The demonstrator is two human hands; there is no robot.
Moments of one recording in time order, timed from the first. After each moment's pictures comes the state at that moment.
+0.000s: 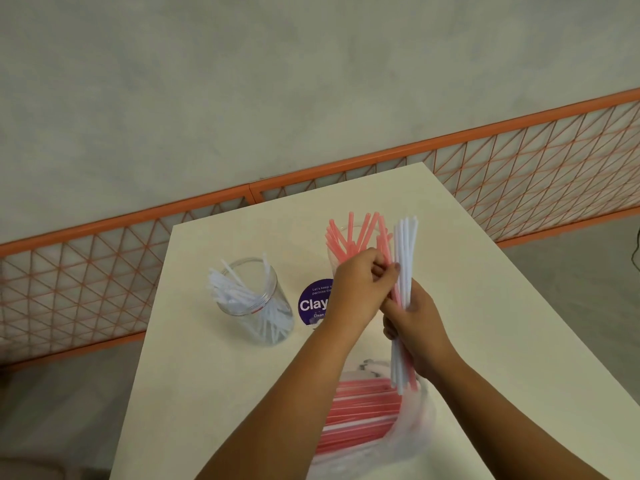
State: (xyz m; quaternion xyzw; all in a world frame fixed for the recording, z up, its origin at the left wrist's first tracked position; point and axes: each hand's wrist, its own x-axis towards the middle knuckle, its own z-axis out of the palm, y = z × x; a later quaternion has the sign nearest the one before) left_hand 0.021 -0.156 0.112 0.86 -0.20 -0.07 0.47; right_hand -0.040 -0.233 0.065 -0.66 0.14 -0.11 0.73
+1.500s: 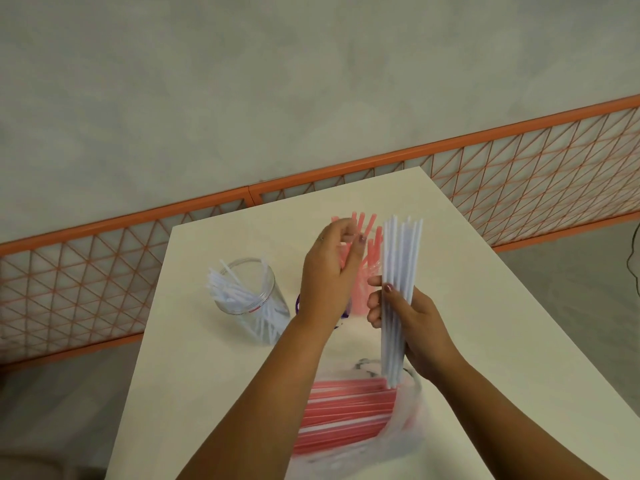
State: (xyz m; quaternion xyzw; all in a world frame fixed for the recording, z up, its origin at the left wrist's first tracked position) left_hand 0.032 -0.135 0.117 0.82 -0.24 0.11 0.50; right_hand -0.051 -0.239 0.071 -0.59 0.09 -0.08 0.80
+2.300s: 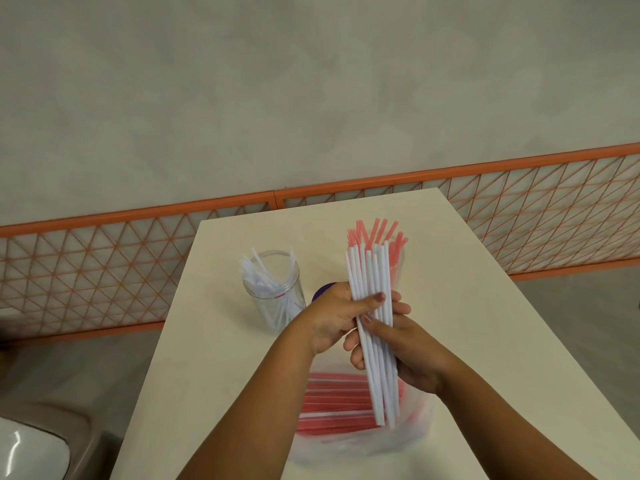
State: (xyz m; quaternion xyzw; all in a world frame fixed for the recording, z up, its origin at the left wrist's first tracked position) left_hand -0.010 -0.085 0.123 0.62 -0.15 -0.38 0.67; right_hand -0.074 -0.208 0.095 -0.56 0.01 0.18 0.81
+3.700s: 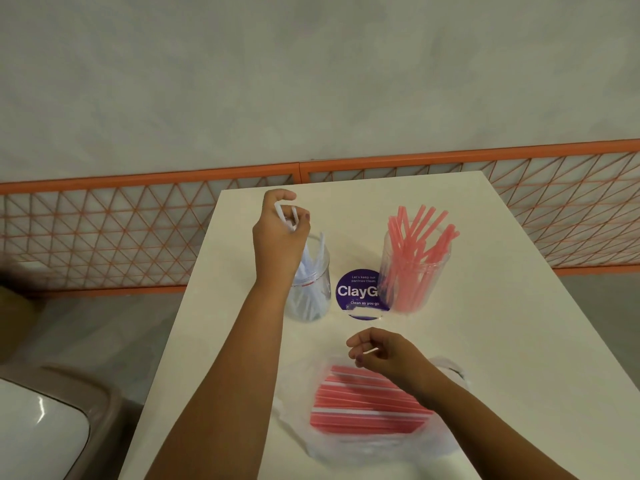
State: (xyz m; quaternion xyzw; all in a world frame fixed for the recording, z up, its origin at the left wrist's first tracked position) left_hand 0.083 -0.013 0.127 0.83 0.00 0.18 0.53; right_hand -0.040 -0.176 0.018 -0.78 0.02 0.20 0.59
